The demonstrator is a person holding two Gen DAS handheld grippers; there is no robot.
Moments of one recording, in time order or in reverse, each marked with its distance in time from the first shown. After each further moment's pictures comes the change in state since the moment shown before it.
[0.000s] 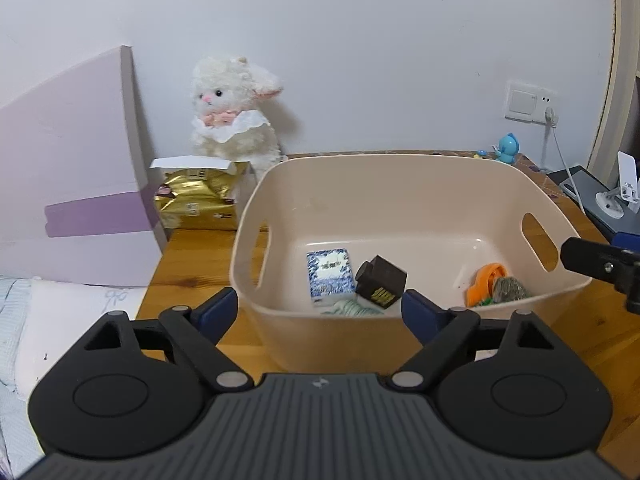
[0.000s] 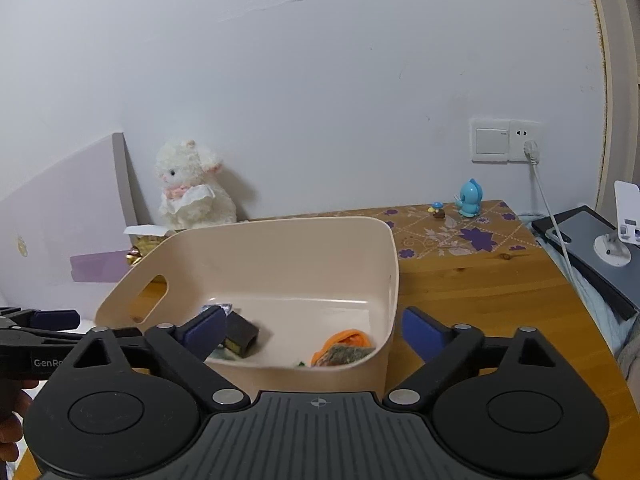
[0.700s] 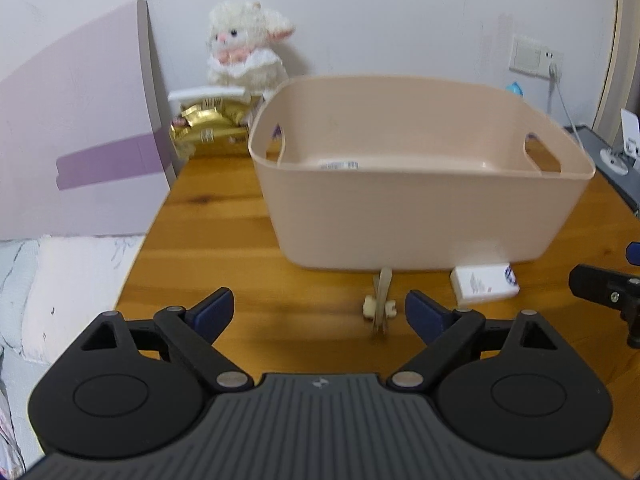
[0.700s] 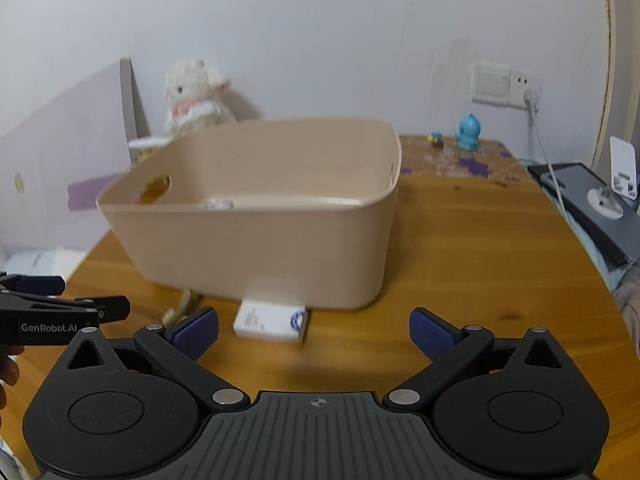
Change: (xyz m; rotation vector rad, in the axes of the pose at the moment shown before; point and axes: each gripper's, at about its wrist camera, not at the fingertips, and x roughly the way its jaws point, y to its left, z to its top) left arm -0.004 0.005 -0.070 -0.002 0.109 0.020; right arm -0.007 0.008 -0.069 -0.065 0.173 -0.032
